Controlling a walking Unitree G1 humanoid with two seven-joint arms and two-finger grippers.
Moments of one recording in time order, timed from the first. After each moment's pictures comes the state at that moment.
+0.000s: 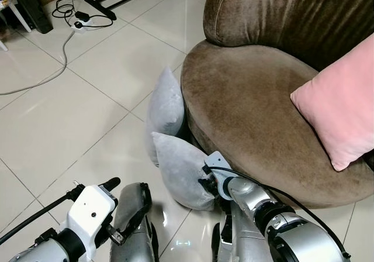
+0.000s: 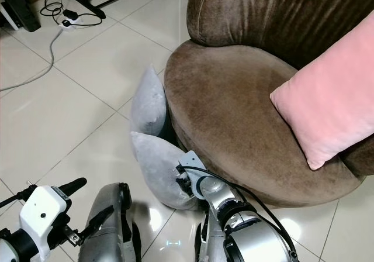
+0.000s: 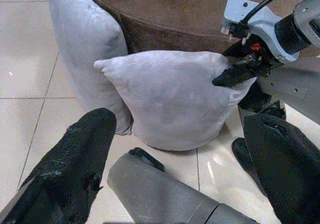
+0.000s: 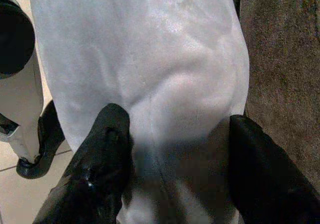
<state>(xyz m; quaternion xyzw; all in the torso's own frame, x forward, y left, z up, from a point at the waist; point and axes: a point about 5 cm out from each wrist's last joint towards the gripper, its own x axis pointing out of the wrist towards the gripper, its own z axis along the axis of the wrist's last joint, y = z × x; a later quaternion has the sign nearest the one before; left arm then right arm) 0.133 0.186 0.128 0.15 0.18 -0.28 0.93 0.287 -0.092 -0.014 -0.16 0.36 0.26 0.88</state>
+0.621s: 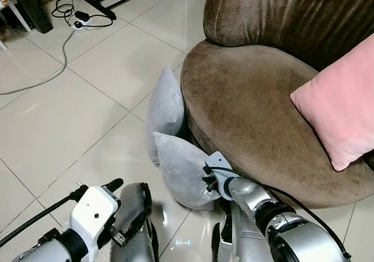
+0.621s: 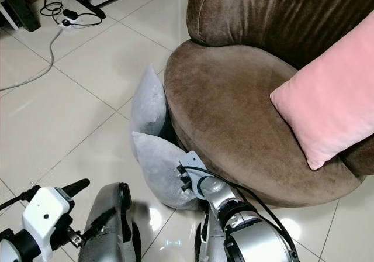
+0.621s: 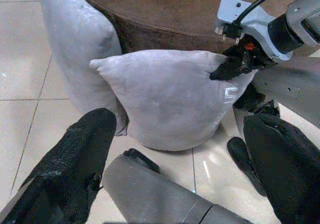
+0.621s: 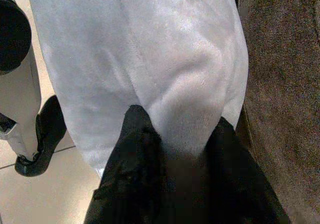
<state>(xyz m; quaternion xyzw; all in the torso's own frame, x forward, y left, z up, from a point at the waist) 0.133 0.183 0.127 0.15 0.18 -0.29 0.93 0.287 -0.094 -0.014 -0.16 0.36 0.26 0.88</state>
